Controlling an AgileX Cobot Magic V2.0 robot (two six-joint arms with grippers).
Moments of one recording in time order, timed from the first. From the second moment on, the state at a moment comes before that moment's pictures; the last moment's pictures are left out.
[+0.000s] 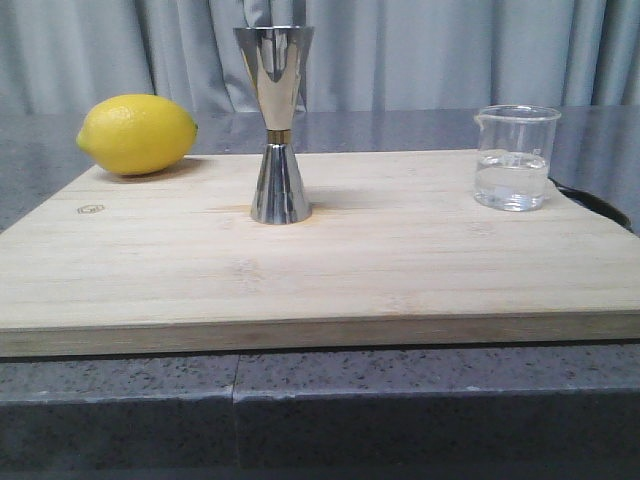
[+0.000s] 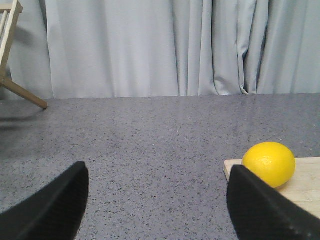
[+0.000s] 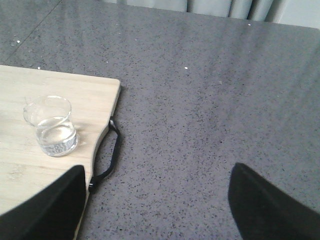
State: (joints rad) left arm -0.04 0.30 -0.56 0.00 0.44 0.02; right arm 0.17 0.51 -0.66 -0.16 0.66 0.00
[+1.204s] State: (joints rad) left arm -0.04 0.84 -0.67 -1.09 0.81 1.26; right arm 0.17 0.51 -0.66 -0.16 0.70 0.00
